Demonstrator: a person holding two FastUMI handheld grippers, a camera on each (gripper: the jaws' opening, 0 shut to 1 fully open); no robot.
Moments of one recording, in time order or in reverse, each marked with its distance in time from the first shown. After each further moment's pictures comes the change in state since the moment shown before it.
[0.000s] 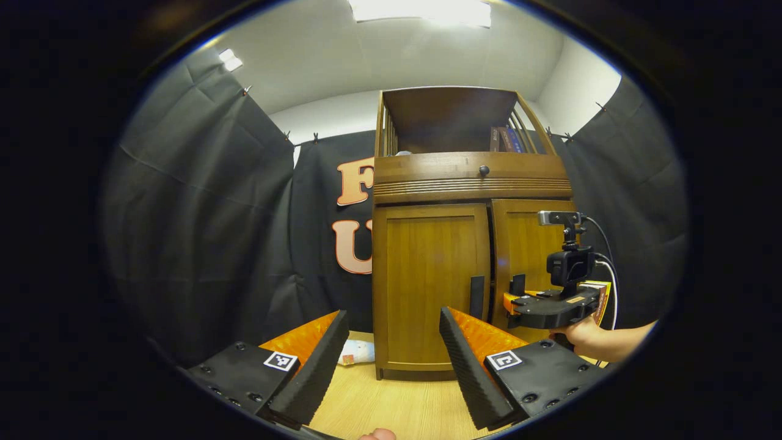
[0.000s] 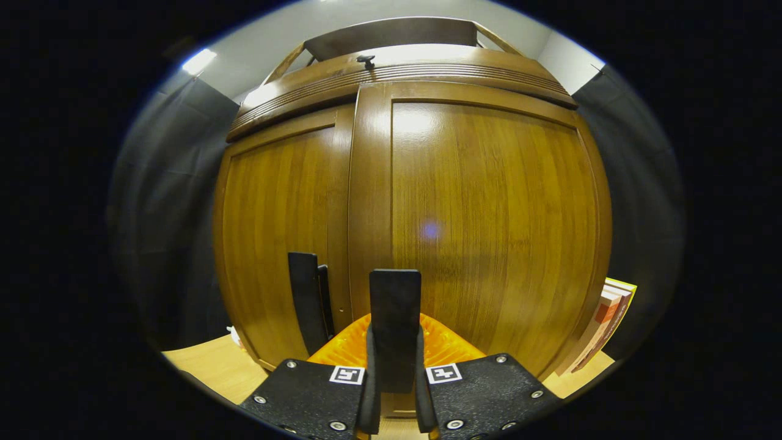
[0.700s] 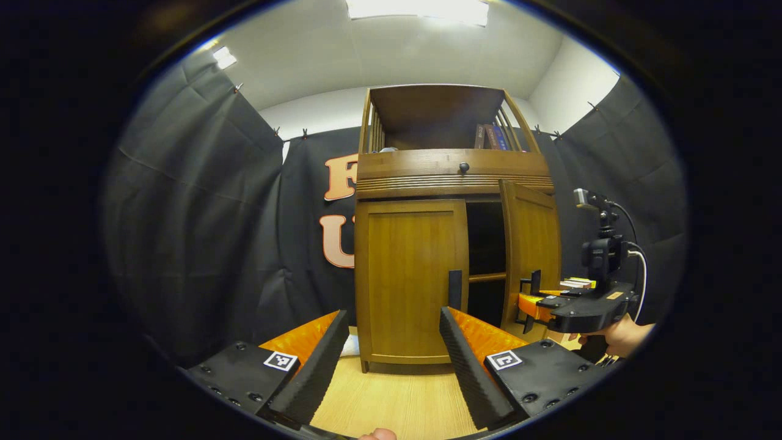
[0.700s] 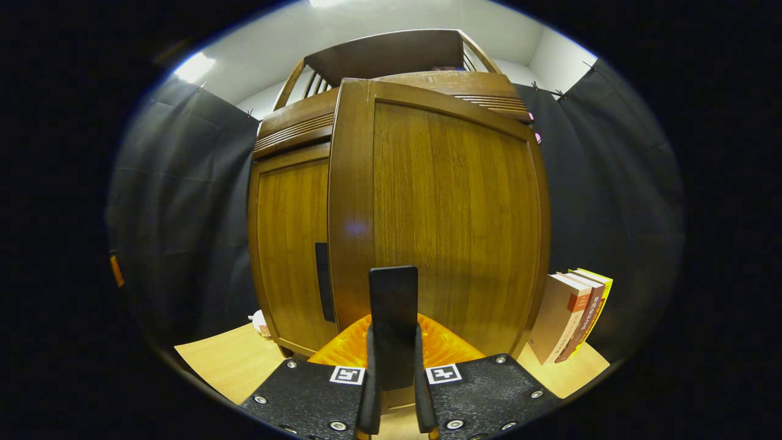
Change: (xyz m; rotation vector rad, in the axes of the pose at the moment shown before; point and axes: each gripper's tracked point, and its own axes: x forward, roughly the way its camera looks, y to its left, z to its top) left arm -0.015 -0.036 -0.004 -0.007 0.023 -0.062; right arm -0.112 -0.033 0.004 0.010 0.014 0.031
